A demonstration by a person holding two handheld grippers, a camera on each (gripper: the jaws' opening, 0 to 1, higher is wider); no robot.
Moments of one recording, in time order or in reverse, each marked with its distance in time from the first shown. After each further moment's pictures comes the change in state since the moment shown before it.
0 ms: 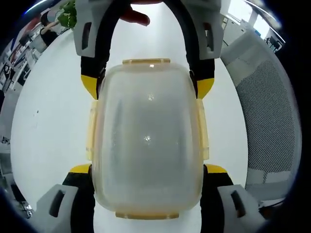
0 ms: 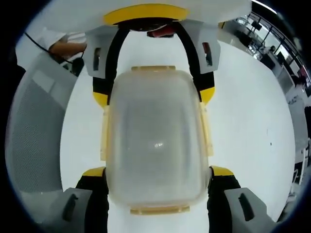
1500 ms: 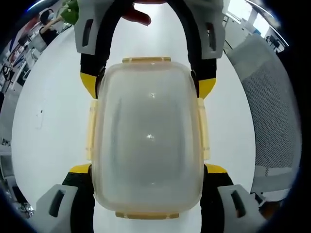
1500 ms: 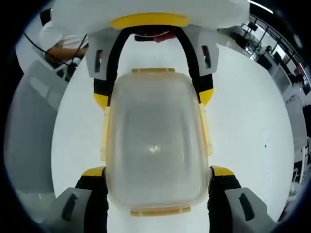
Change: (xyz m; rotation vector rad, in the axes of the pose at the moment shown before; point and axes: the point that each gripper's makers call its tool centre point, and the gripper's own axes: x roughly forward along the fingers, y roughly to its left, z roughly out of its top) left arm 0.001 0.036 -0.003 0.014 0.021 -0.001; right arm 0.001 -0.035 0.003 0.010 -0.037 -0.019
